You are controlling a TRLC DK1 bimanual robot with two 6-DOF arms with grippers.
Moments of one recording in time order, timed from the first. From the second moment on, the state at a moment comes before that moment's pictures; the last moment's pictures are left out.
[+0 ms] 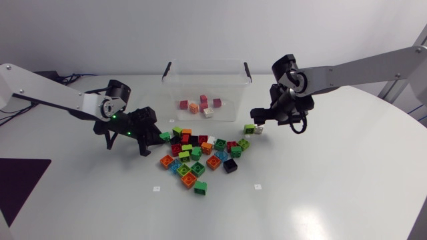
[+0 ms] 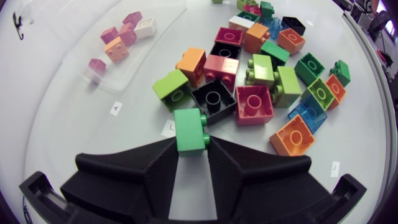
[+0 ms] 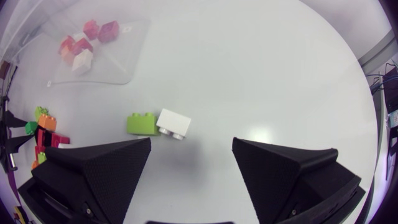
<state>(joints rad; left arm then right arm) -0.09 2.06 1.18 -0.25 0.51 1.08 0.23 2.05 1.40 -0.47 0.06 0.18</state>
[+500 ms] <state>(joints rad) -0.07 1.79 1.03 -0.28 0.53 1.10 0.24 2.24 1.65 -0.57 0.10 0.23</state>
